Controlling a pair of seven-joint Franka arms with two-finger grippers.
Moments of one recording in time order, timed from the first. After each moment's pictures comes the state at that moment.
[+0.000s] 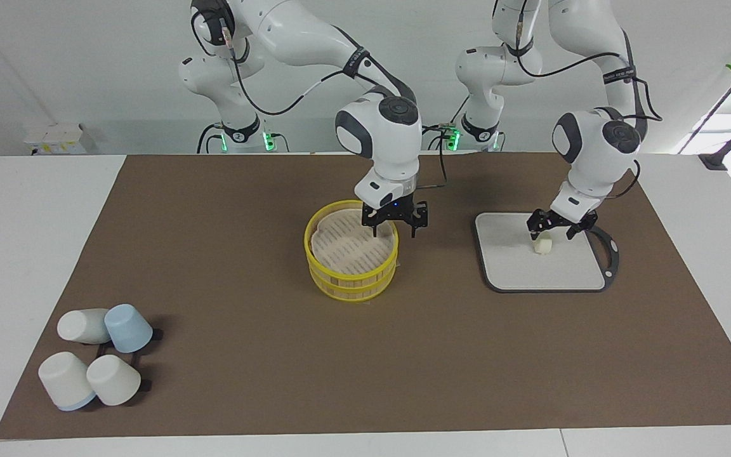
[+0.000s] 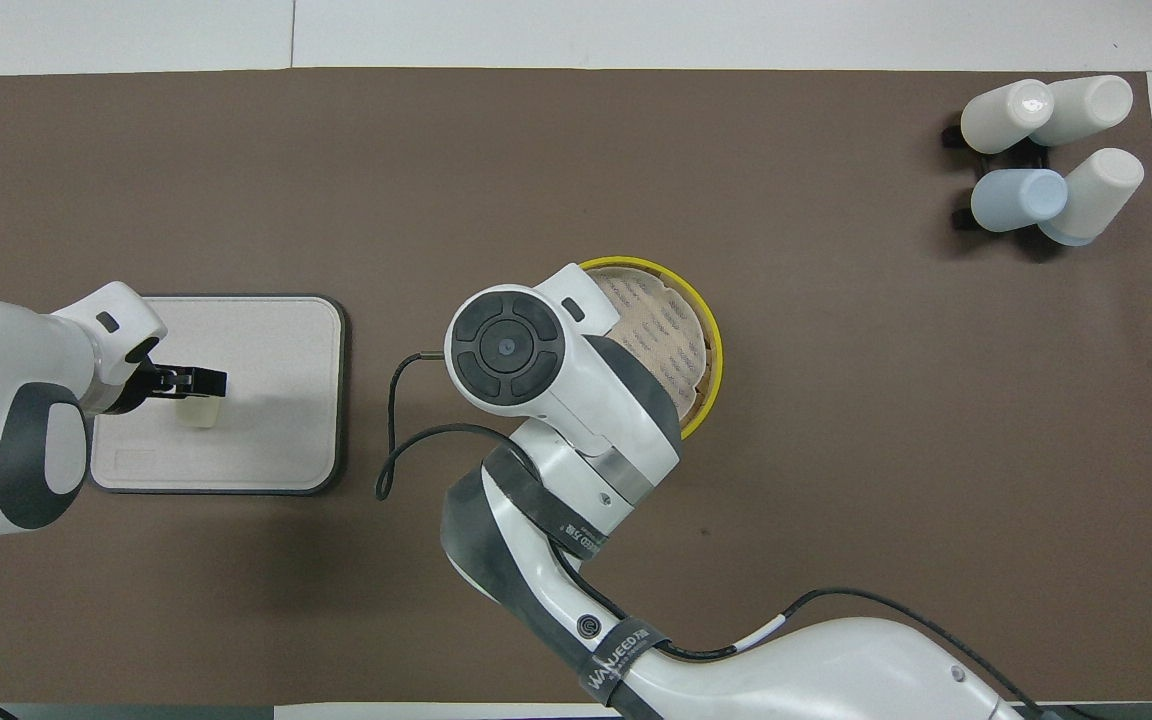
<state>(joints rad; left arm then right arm) -0.08 0.03 0.10 -2.29 0.01 2.34 0.12 0.65 0.47 0.08 -1.55 -0.08 2.12 0.87</state>
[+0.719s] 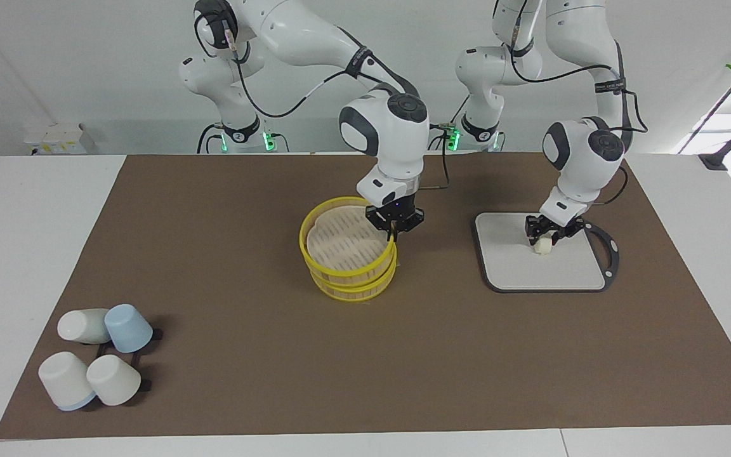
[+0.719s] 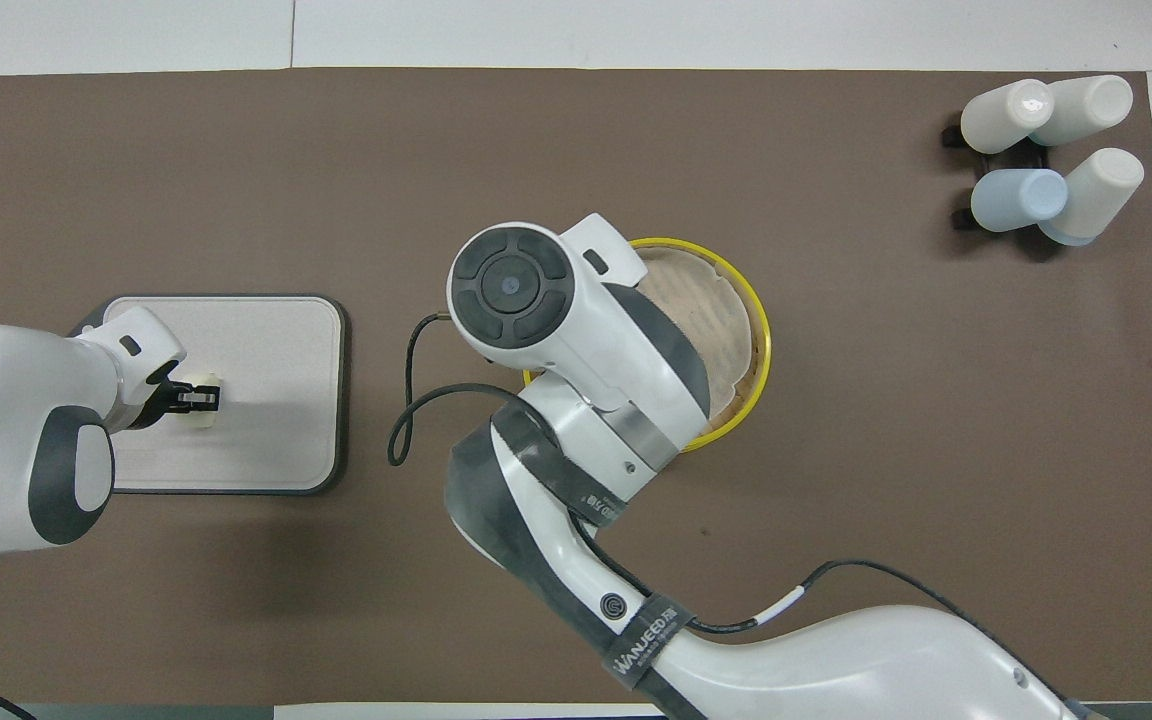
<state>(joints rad) -0.08 0.04 0.10 -2.36 0.01 2.42 0.14 0.59 0.47 0.07 -1.39 -0.13 1.91 0.79</state>
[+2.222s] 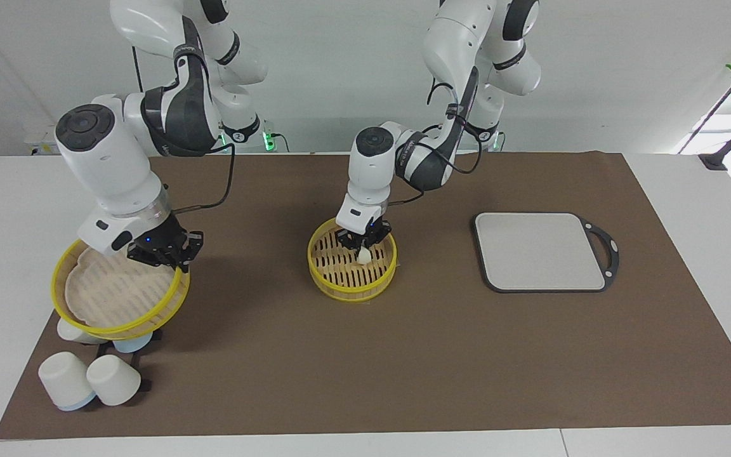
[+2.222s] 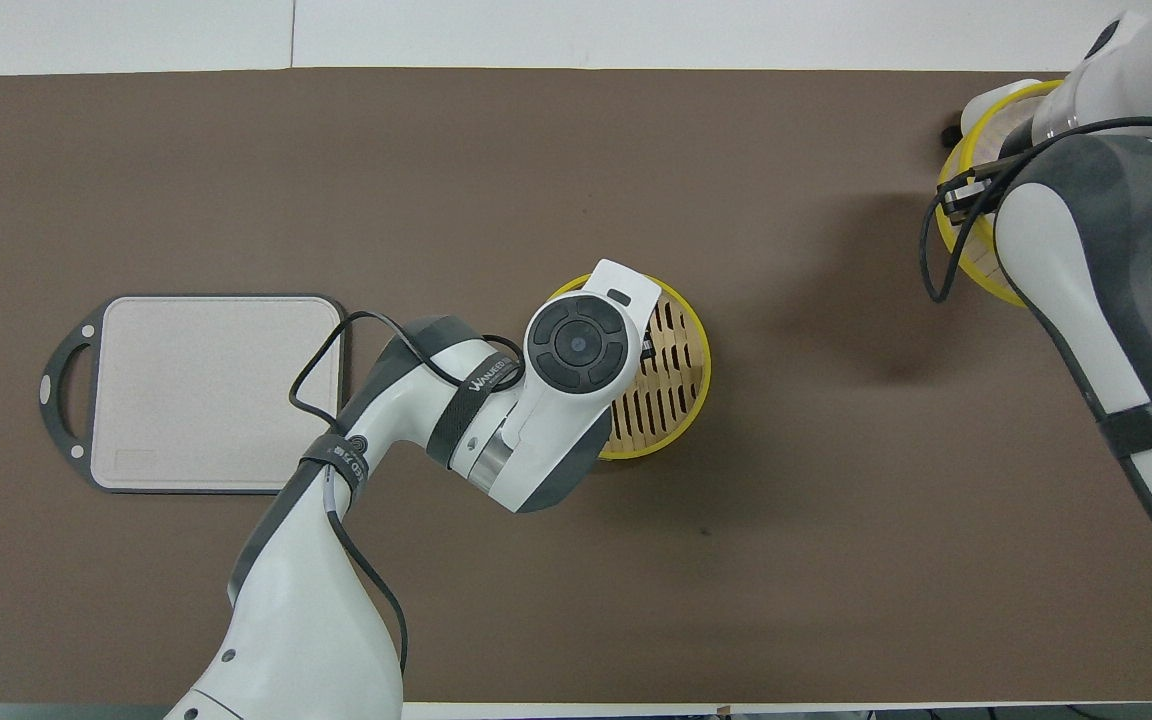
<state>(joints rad) -0.82 0.45 0.08 -1.73 -0.06 2.29 -0.92 -0.02 0.32 0.07 -1.49 -0.04 1.83 -0.14</state>
